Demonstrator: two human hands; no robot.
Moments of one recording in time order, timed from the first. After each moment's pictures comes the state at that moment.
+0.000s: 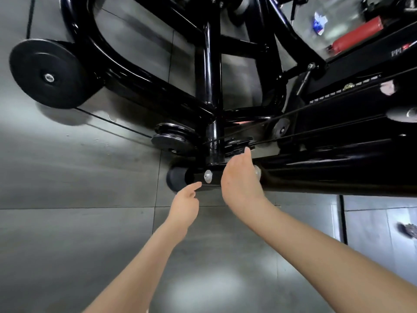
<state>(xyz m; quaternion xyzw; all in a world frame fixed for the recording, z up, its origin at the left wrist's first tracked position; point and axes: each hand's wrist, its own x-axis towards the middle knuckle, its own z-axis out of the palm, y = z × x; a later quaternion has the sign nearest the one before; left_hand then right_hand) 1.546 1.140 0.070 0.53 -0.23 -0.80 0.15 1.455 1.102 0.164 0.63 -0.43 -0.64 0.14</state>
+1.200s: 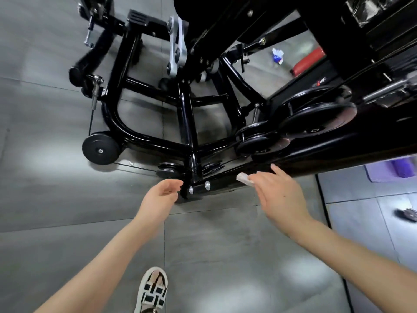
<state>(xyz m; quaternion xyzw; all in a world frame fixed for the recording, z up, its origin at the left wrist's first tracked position) 1.678 1.115 0.374 0.53 -0.38 -0.73 0.21 1.459 1.165 0.493 0.72 -0.69 -0.11 0.05</state>
